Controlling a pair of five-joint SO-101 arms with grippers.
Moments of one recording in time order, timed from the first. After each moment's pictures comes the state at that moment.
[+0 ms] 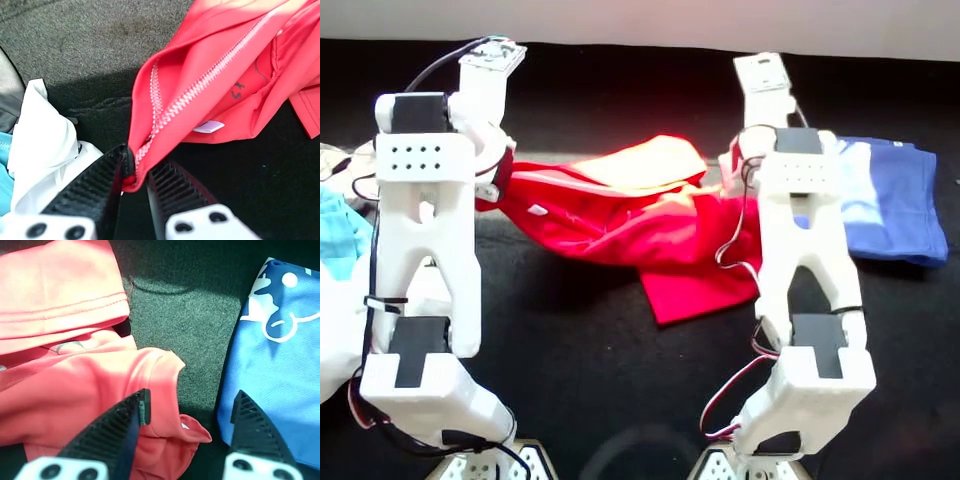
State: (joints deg) left arm -8.4 6.7 -21.3 95.3 -17.4; right arm -4.6 11.3 -8.1 69.1 11.5
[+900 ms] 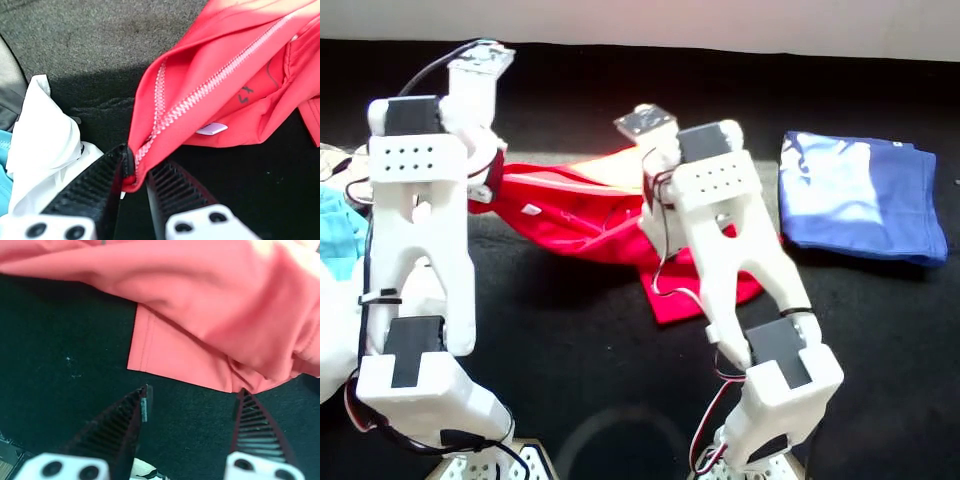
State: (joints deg) left arm -11.8 6.7 -17.3 91.6 -17.4; right arm -25.3 11.3 -13.8 100.2 13.4
